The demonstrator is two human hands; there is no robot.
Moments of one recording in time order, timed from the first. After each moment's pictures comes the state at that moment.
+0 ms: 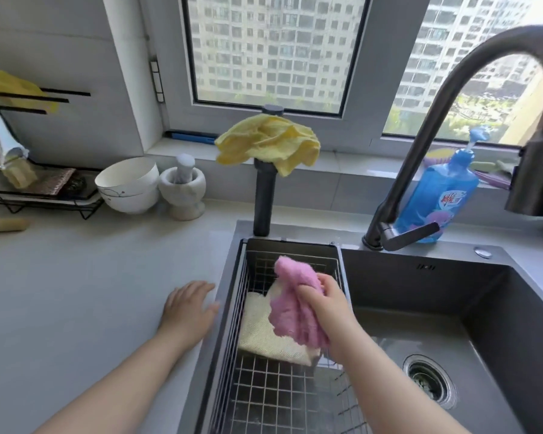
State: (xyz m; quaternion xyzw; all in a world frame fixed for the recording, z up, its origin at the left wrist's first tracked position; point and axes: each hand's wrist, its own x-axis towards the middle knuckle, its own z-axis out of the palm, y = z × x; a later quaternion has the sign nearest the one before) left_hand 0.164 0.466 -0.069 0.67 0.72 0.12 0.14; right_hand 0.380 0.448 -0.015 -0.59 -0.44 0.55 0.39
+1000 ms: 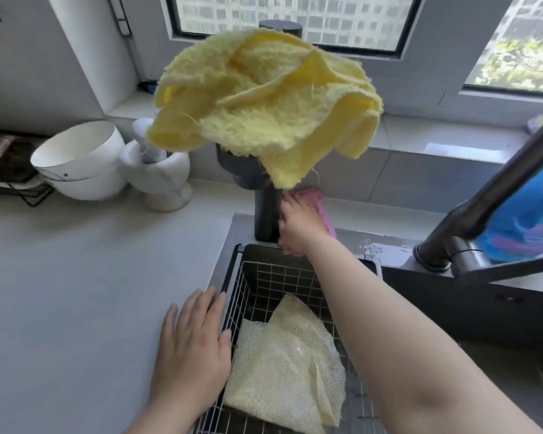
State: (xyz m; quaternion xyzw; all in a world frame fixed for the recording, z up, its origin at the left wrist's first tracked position) left_hand 0.202 0.512 -0.114 0.70 0.71 0.10 0.08; right_hand 0.351 0.702 -0.072 -0.57 -0.80 0.15 0.06
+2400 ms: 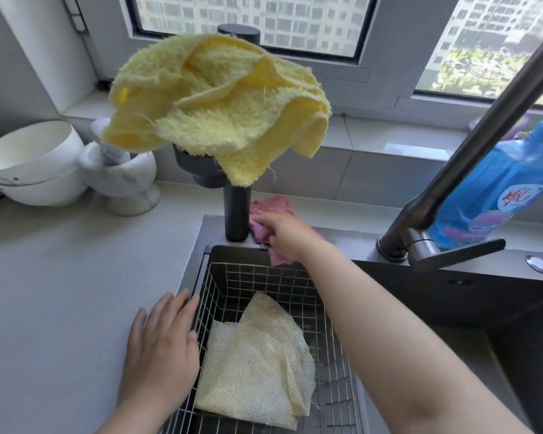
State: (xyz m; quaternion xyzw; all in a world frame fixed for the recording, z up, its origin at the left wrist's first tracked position) left_hand 0.203 0.515 -0.113 0.69 0.70 0.13 0.07; right_hand 0.381 0.682 -0.058 -0.54 -0.81 0.23 0.05
